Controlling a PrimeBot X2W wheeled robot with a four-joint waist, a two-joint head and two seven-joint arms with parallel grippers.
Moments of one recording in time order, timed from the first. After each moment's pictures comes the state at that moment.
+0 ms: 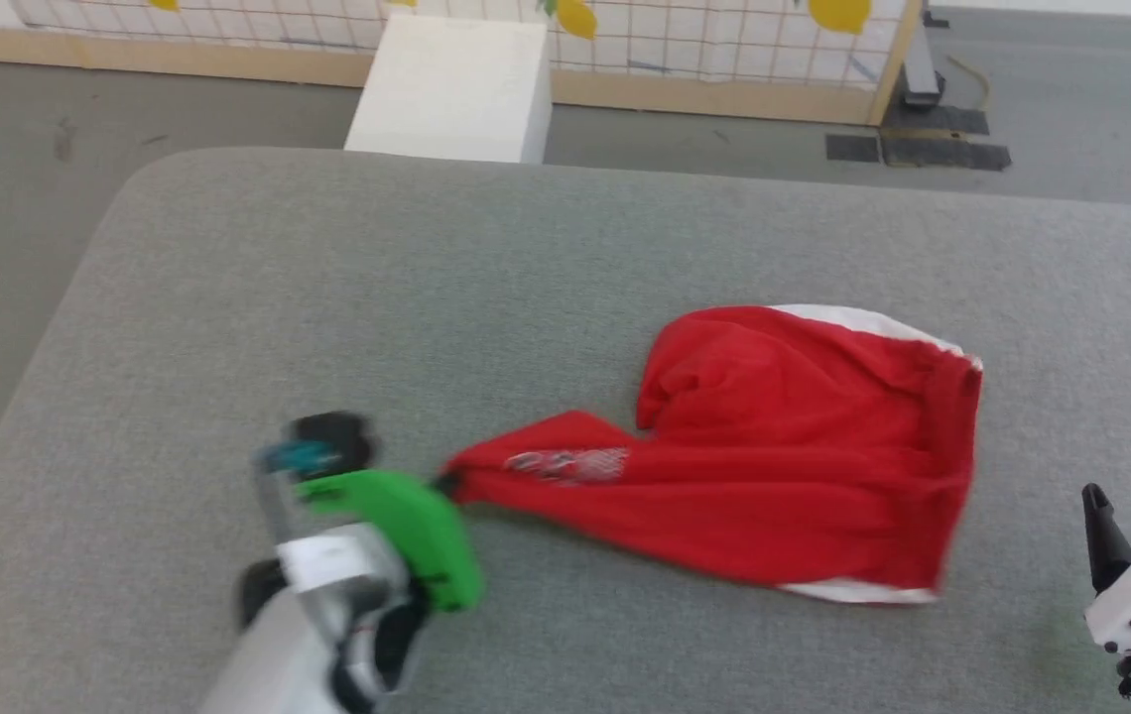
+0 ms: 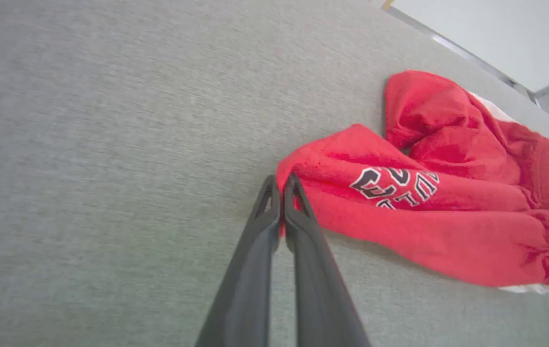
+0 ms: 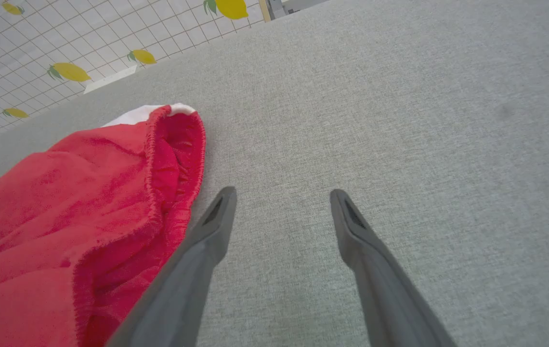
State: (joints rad) left arm -0.26 0.15 -0.38 0.21 -0.67 0.17 0.34; right arm -0.09 -0.05 -0.45 0.16 0.26 0.13 0.35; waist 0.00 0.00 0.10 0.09
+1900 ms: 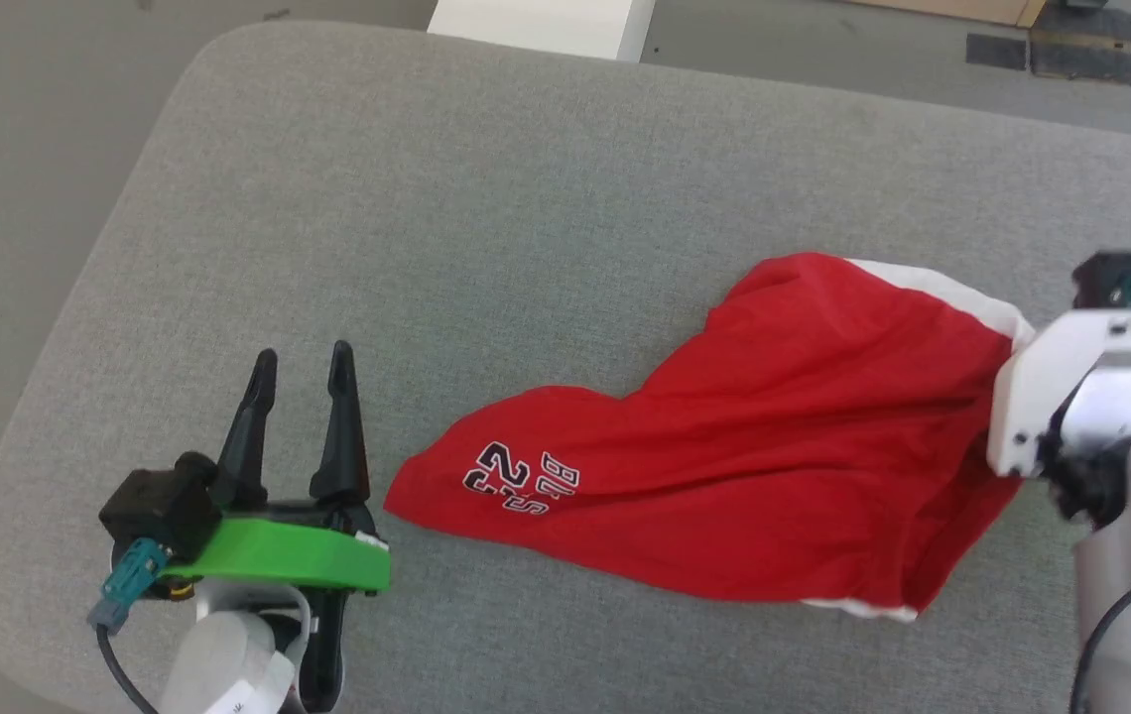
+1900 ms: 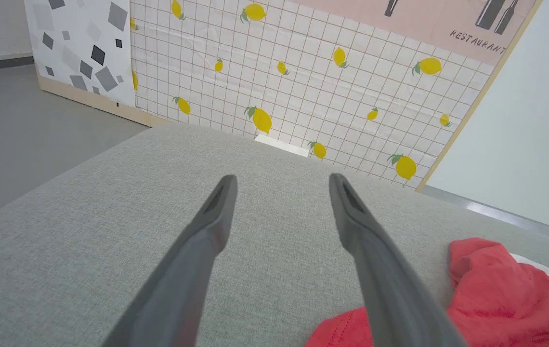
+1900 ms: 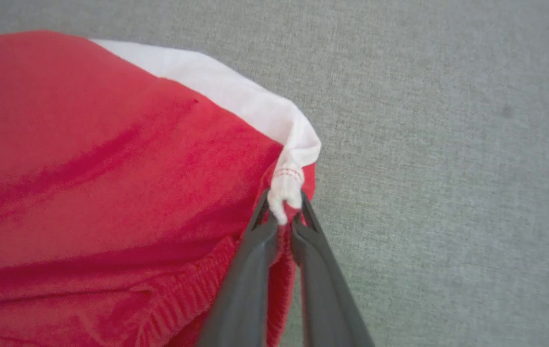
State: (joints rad) left arm -0.13 0.06 -0.04 0.05 -0.36 -0.10 -0.26; right arm -0.47 -0.06 -0.28 0.34 -0.09 0.13 0.70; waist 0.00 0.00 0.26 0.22
